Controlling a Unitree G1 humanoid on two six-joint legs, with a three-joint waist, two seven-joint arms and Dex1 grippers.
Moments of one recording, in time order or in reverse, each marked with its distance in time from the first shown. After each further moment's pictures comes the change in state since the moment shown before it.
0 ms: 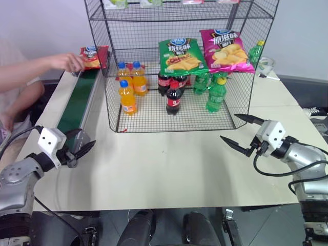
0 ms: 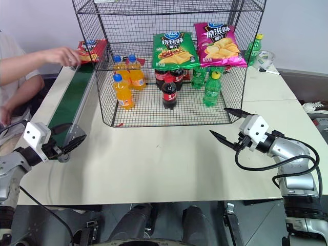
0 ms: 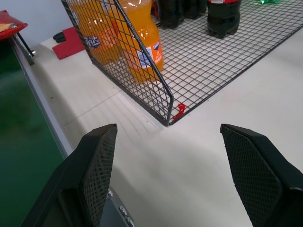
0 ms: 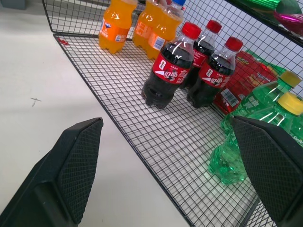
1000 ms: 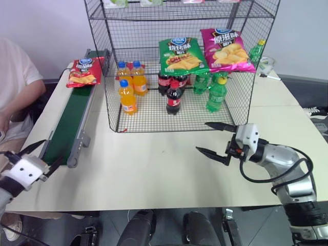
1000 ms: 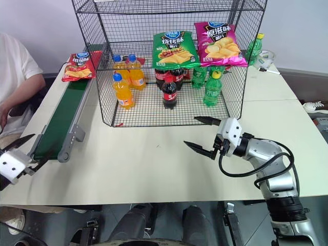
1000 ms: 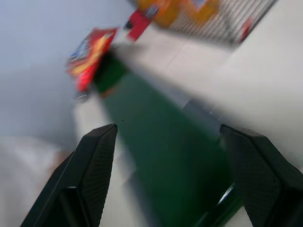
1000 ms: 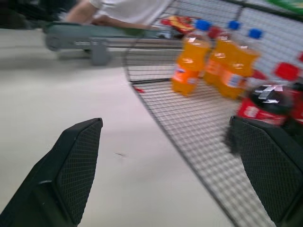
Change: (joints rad) left arm 0.329 0.062 0.227 0.094 0.502 -0.667 0.405; right arm 0.001 0.072 0.178 -0.228 0.120 0.233 0.066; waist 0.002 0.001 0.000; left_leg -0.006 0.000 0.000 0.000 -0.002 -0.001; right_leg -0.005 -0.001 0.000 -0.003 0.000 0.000
